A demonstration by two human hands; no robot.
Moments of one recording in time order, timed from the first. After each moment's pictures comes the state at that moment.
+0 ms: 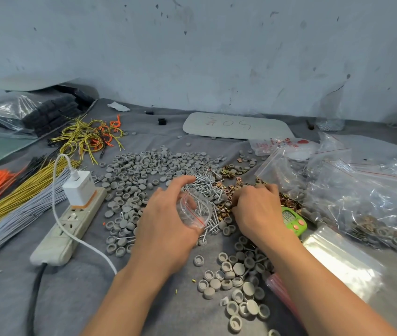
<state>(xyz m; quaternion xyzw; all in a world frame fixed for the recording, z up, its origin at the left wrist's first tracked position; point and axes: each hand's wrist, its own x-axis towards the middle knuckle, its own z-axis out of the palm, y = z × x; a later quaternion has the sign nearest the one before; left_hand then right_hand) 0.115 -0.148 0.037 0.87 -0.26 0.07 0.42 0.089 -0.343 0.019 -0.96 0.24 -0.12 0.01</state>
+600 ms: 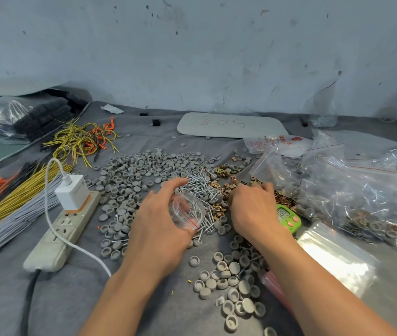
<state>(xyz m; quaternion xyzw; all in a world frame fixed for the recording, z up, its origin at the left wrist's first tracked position) 0.115 -0.146 0.034 0.87 -0.25 0.06 0.41 0.087 -0.338 0.027 -0.96 0.26 -0.10 0.00</state>
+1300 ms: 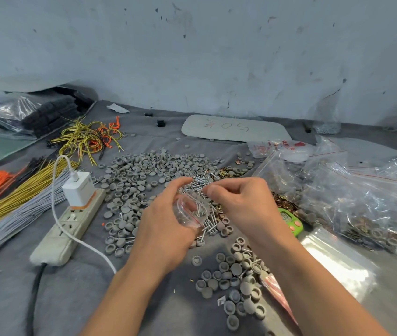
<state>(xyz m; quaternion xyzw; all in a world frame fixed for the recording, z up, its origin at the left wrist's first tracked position) 0.117 -0.148 0.035 0.84 -0.25 0.04 0.47 0.055 -0.299 0.068 -0.80 0.18 -0.21 0.53</state>
